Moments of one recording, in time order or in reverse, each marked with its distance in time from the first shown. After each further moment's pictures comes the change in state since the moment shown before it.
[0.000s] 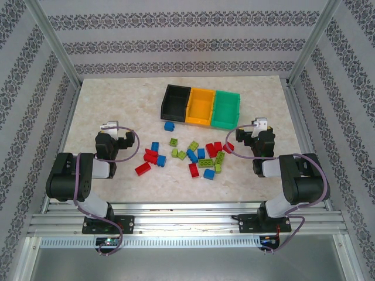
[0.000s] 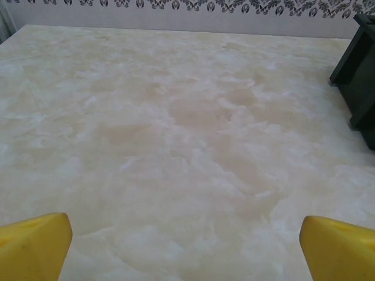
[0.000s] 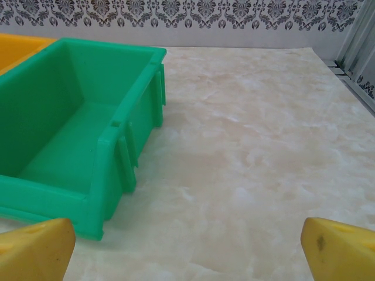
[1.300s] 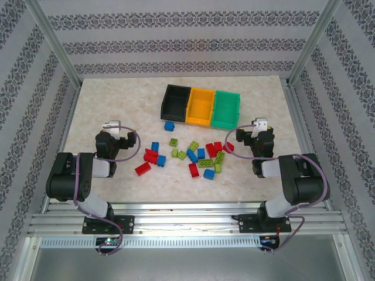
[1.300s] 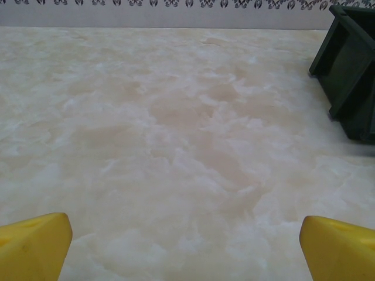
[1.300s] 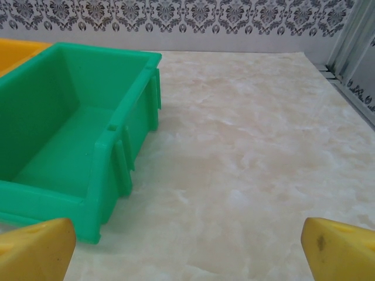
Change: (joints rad) left arm 0.000 0.000 0.017 -0.030 0.060 0.031; right arm 0.025 -0.015 -0.018 0.018 0.047 -0.001
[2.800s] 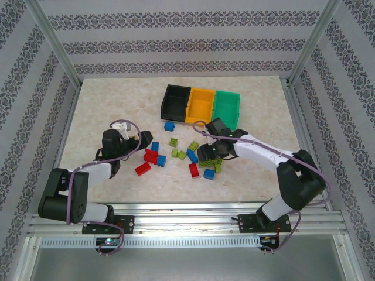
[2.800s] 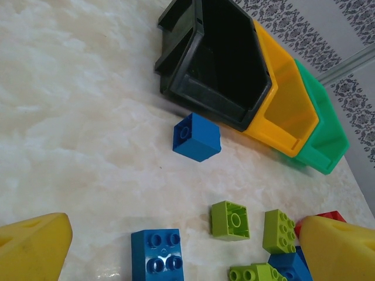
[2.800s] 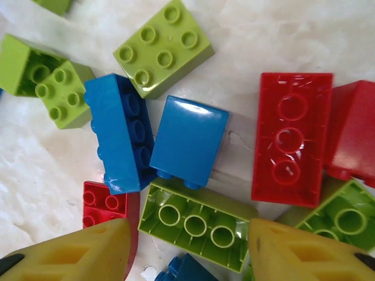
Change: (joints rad) left arm -0.143 -0.209 0.048 -0.349 0.329 -0.546; right arm 0.546 0.037 0.653 -1.510 -0.224 0.327
